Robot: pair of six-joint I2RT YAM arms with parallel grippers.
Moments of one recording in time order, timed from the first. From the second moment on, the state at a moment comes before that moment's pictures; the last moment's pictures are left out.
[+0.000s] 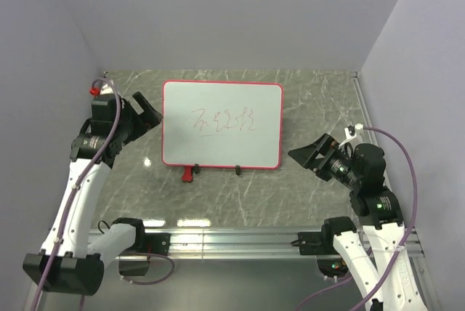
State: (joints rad) left arm -0.08 1.01 1.13 -0.72 0.01 -0.64; right arm 0.13 0.51 0.75 -0.66 -0.43 0.81
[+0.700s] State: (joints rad) left arm -0.56 1.14 0.78 -0.69 -0.13 -0.76; right arm 0.13 0.50 0.75 -0.80 -0.43 0.72
